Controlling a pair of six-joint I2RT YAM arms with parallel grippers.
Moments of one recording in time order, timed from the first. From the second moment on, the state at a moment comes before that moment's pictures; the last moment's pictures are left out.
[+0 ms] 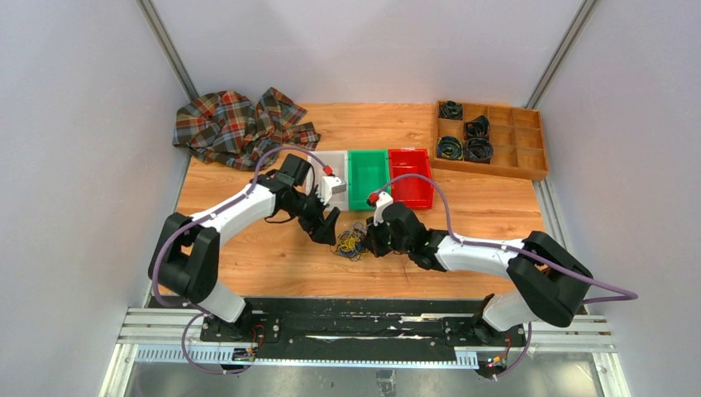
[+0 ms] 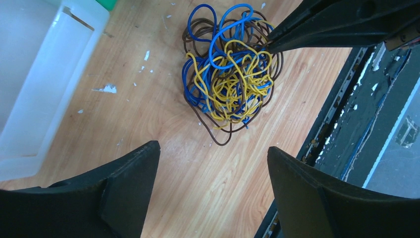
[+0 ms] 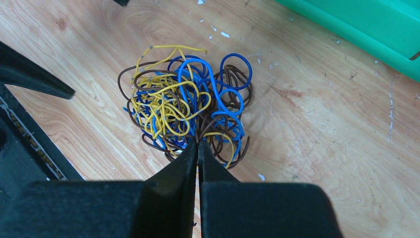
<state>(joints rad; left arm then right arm) -0.44 1.52 0.97 -0.58 0.65 0.34 0.88 1.43 0.61 0.20 -0.06 0.34</state>
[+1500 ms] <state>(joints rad) -0.46 1.50 1.04 -0.63 0.69 0.31 0.90 1.42 0.57 0.22 -0.04 0.34</state>
